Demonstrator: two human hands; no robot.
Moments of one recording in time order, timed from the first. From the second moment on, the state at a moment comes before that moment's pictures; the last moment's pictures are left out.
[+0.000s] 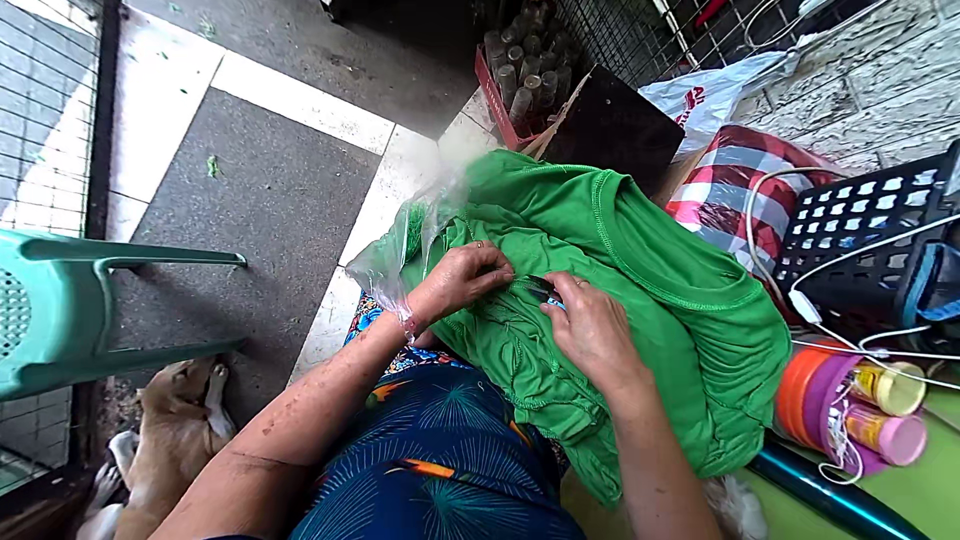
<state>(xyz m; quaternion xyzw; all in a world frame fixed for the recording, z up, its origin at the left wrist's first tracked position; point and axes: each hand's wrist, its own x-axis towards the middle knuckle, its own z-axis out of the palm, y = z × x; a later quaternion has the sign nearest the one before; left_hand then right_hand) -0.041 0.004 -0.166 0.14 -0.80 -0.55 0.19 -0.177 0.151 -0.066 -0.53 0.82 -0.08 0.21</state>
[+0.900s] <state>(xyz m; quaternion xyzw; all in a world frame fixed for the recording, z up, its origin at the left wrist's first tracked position) -0.027 0.030 -0.174 0.20 -0.79 -0.50 0.30 -0.183 0.156 -0.082 -0.49 0.82 -0.19 0.23</state>
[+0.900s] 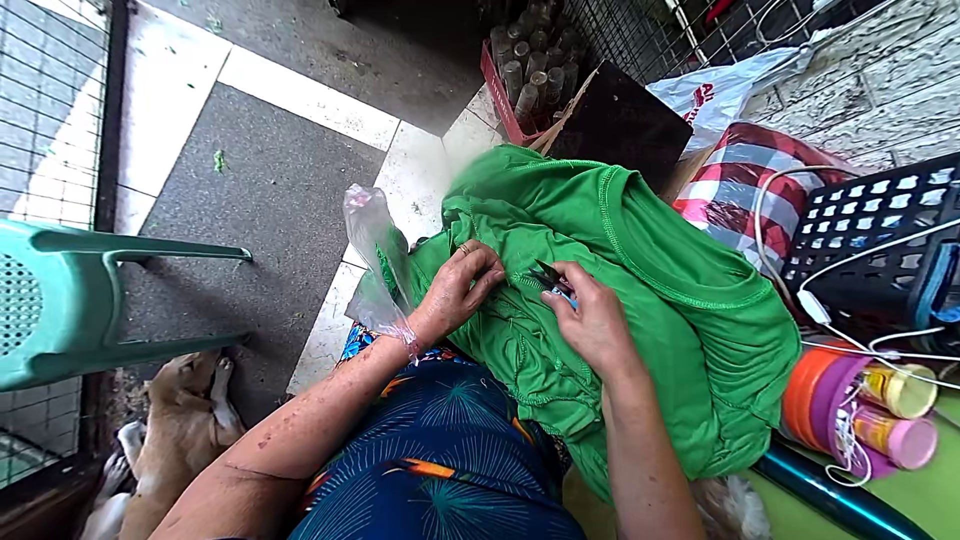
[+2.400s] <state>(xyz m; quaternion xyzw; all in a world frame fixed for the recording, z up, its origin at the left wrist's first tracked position) -0.022 0.029 -0.144 0.33 -0.62 -0.70 0.14 -0.165 0.159 -0.083 -0.51 0.82 -0.19 0.18</state>
